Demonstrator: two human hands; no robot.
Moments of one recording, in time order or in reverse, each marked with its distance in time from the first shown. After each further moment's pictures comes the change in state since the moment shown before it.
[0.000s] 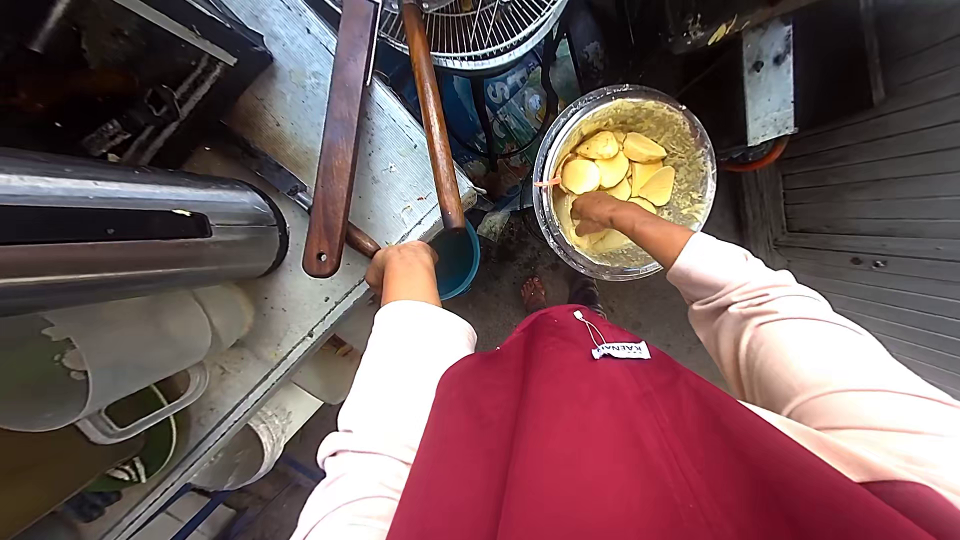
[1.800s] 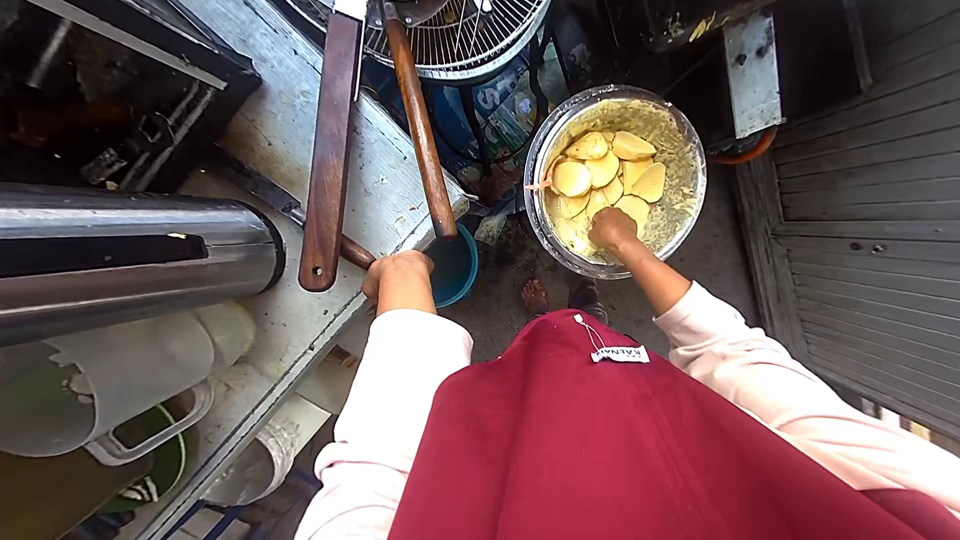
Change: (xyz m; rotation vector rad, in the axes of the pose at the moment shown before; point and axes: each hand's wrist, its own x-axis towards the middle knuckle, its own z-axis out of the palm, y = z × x) left_hand -0.006 -0.002 -0.002 -0.032 0.010 -0.010; right_hand -0.038 -0.001 0.045 0.465 0.197 0.548
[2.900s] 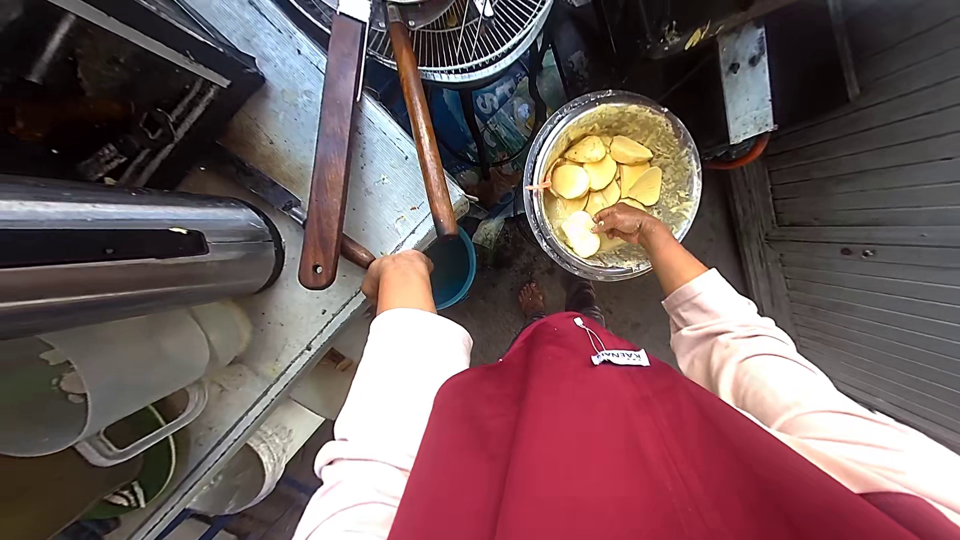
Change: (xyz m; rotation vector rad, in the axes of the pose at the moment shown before) left_hand 0.005 0.002 0.001 -0.023 -0.004 -0.035; right_hand 0.043 0.052 -0.008 0.735 -0.242 -0.277
